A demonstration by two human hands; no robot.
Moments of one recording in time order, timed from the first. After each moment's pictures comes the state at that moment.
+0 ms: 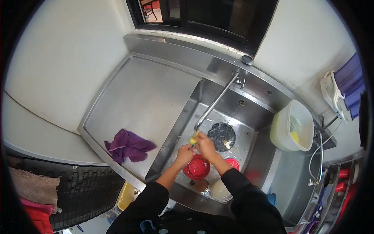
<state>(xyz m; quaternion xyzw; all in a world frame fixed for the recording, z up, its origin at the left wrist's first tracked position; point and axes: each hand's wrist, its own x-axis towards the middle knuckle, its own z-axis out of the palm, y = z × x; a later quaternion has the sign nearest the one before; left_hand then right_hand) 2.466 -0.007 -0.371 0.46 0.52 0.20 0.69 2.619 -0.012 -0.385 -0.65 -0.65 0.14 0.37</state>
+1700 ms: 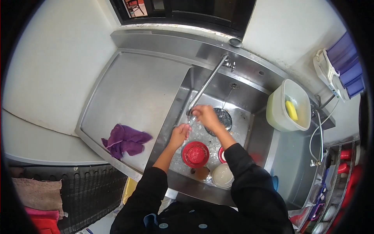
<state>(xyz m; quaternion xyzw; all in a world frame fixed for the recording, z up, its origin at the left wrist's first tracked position) 2.463 0.020 -0.378 0.60 0.41 0.26 0.63 2.647 0.019 -0.330 -0.57 -0.62 0.31 0.45</state>
